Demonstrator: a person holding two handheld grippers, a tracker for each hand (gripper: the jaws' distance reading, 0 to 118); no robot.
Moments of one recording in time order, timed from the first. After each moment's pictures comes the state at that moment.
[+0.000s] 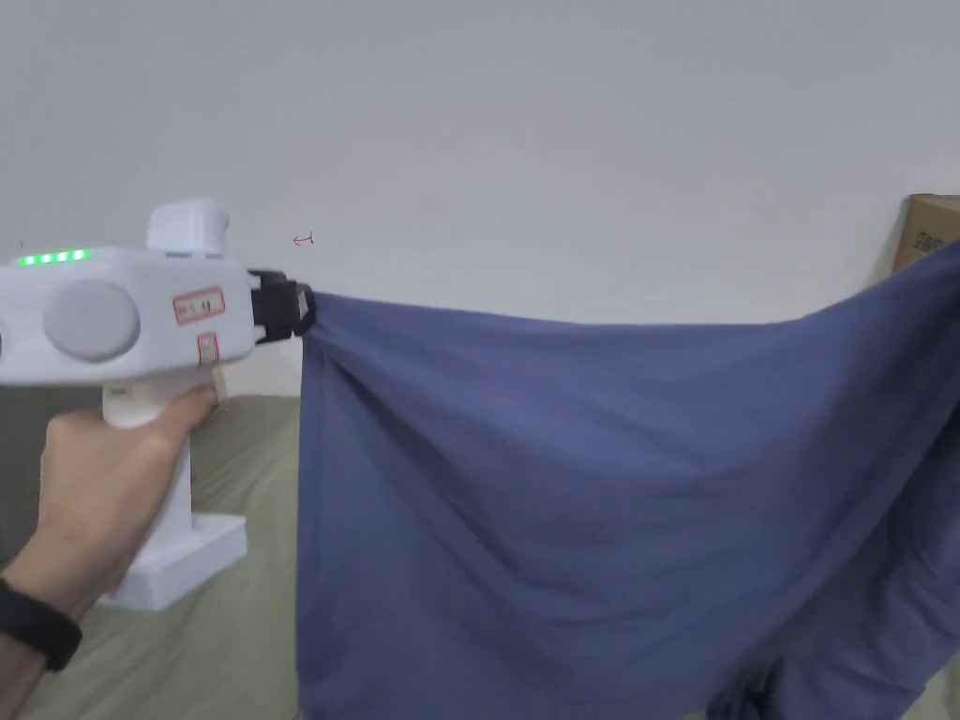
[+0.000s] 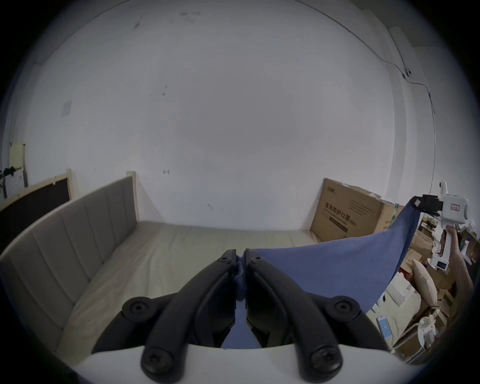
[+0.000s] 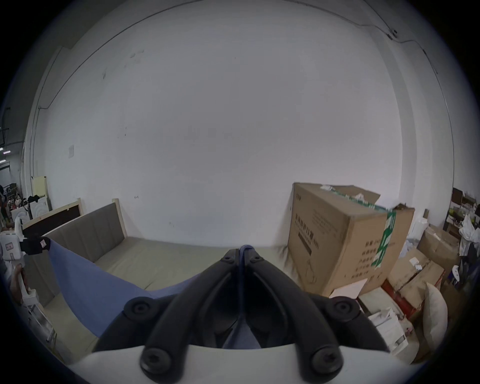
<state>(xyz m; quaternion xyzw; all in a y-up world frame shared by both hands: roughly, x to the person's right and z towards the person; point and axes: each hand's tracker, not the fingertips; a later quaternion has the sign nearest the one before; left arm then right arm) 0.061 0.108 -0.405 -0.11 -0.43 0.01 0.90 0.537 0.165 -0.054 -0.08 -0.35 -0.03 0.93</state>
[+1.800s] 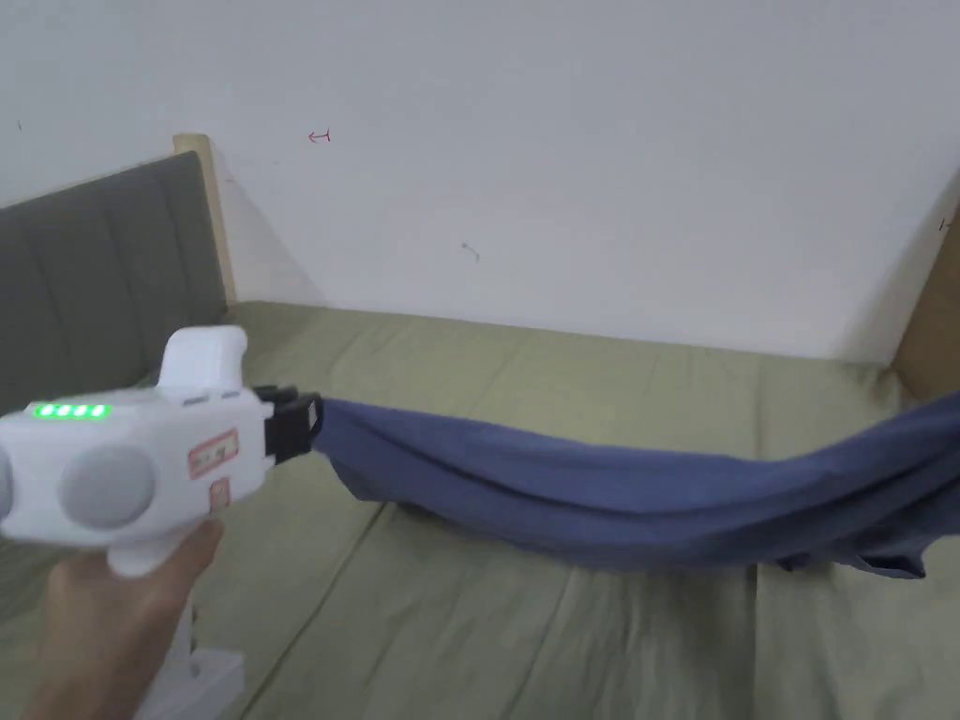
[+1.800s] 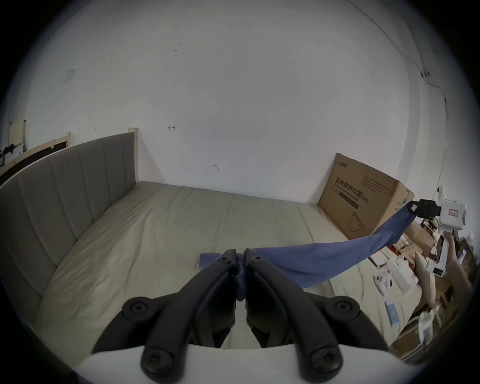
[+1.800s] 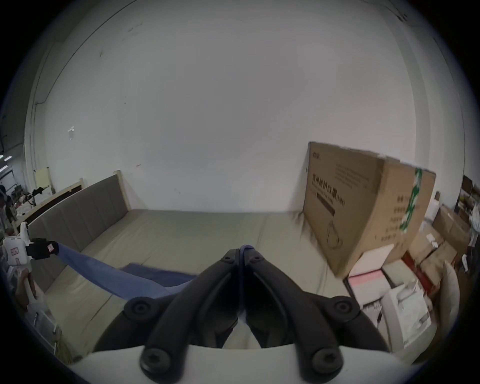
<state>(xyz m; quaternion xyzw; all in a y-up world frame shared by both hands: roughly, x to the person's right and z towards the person) 0.023 -0.058 -0.388 -0.20 -0.39 0.00 0.90 0.460 -0.009 -0.044 -0.16 -0.32 -0.08 0.93</state>
